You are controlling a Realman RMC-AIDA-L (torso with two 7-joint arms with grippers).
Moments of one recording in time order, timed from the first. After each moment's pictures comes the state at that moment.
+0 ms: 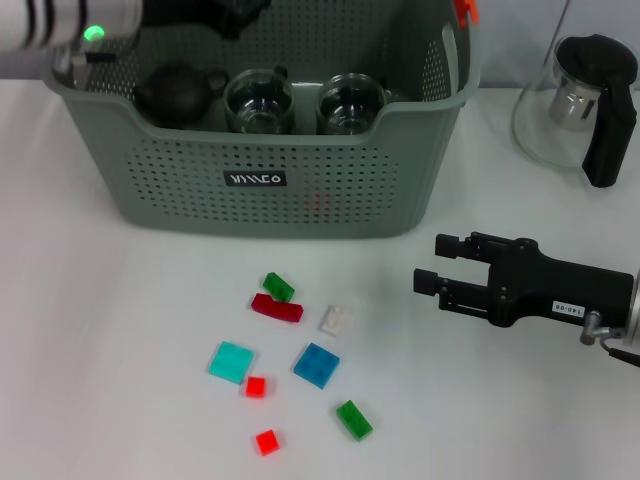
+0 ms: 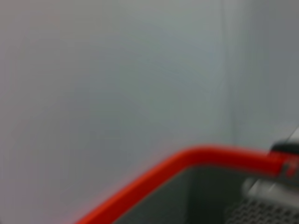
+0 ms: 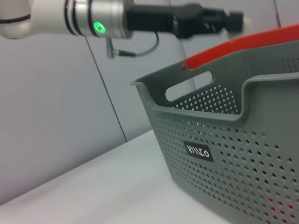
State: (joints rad) left arm -0.78 -2.07 0.88 0.93 2.10 0.99 -1.65; right arm 0.49 2.09 -0.86 -0.45 -1.75 -1.44 1.25
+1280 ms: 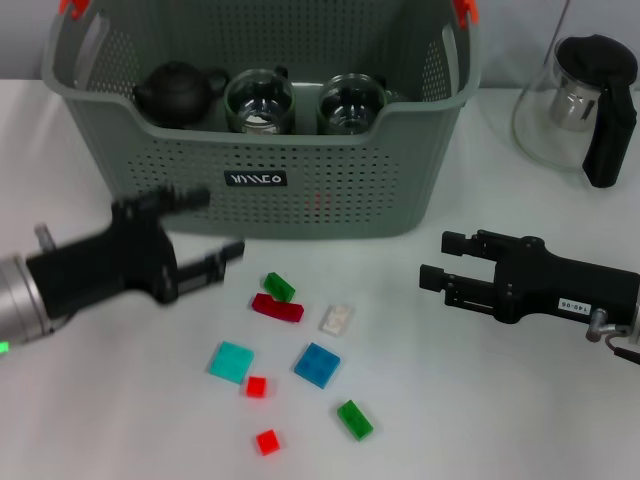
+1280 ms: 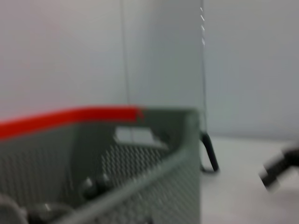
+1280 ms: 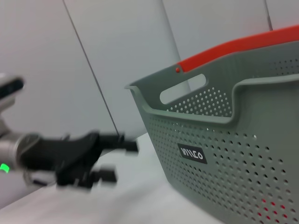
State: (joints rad) left arm -0.32 -2.16 0.69 0.73 1.78 1.50 -0.96; right arm 0.48 2.08 -0.85 -0.45 -1.75 -1.43 1.27
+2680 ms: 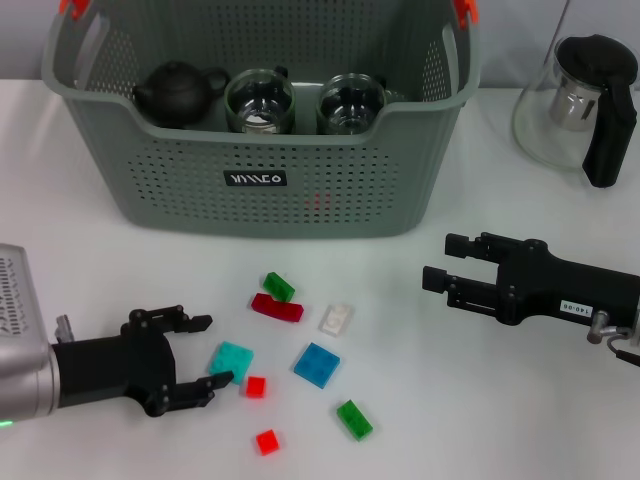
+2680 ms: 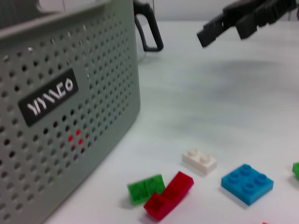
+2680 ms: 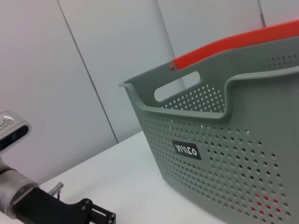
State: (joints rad) left arm -0.31 -2.17 0.69 0.72 2.15 1.40 -0.91; right arm 0.48 2.08 -0.85 -0.45 -1.75 -1.42 1.27
